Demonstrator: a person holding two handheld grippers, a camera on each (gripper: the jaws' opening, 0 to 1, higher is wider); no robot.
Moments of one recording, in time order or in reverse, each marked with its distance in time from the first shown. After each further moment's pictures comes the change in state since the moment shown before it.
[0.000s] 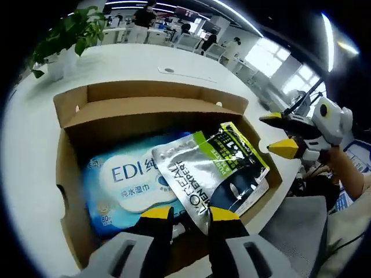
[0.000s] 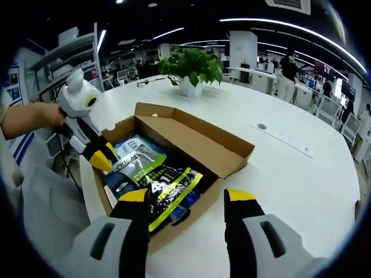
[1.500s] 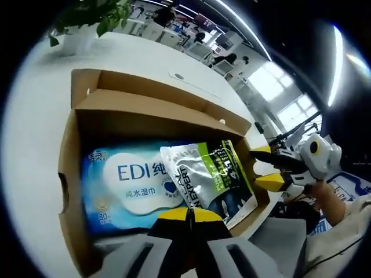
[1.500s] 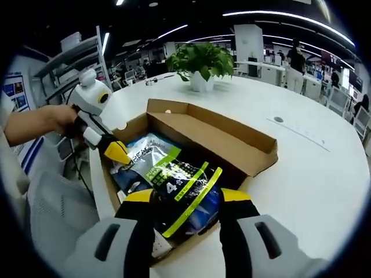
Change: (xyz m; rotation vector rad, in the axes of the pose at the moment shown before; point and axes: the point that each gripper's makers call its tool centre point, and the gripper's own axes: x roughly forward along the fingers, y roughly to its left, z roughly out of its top) left arm -0.011 0.003 0.007 -0.181 -0.074 -0.101; right arm 0.023 0.030 -0.006 0.047 0.029 0.096
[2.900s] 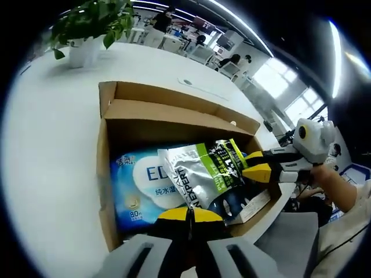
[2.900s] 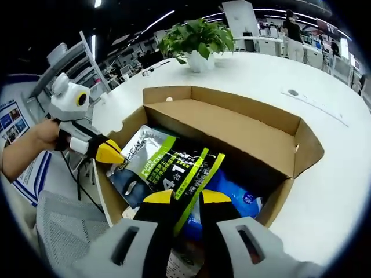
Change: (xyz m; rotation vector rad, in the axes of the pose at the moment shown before) left arm -0.019 0.025 0.005 0.064 -0.030 0.085; right arm 0.043 0.014 -0.005 0.146 0.118 0.053
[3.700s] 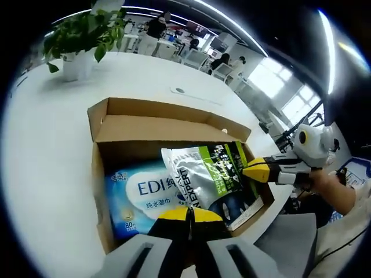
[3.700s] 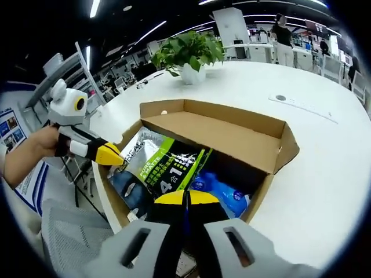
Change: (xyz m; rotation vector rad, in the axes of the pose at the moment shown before) left arm -0.009 -0.019 0.023 0.053 -0.033 -0.006; right arm -0.027 -0.003 0.014 0.075 -0.095 -0.031
